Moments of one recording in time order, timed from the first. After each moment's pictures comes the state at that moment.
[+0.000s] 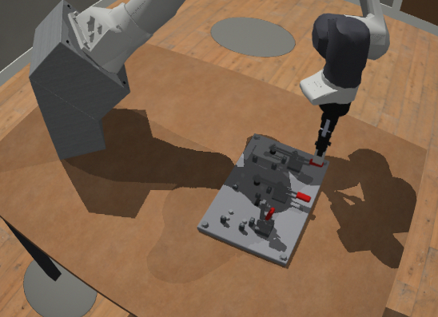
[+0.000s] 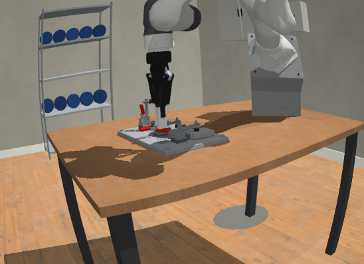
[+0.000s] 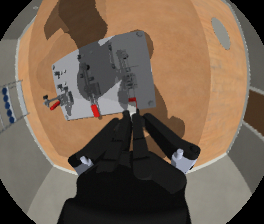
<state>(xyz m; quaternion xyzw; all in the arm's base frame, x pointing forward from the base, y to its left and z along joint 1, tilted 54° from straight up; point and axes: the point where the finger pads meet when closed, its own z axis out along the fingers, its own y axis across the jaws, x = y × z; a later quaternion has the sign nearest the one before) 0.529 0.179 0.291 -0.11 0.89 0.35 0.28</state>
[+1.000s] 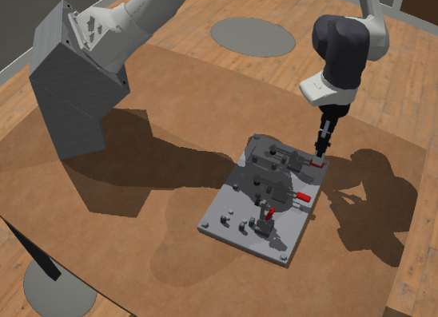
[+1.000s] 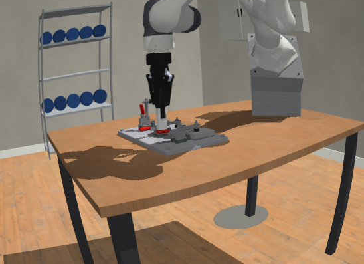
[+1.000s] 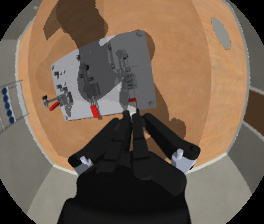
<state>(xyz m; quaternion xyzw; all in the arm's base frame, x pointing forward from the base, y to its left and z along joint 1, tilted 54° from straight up) 0.530 0.182 0.289 -0.11 0.89 0.35 0.28</state>
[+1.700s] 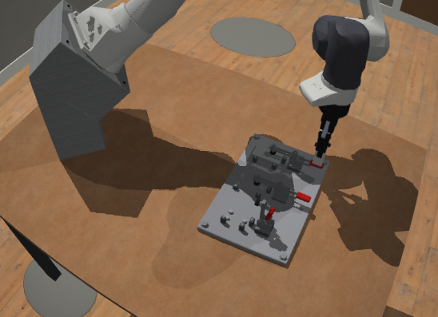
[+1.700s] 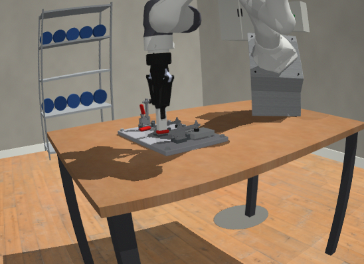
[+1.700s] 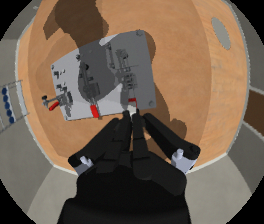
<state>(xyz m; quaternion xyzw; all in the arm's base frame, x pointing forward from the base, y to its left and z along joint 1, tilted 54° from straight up) 0.531 0.183 0.289 -0.11 0.89 0.35 0.28</state>
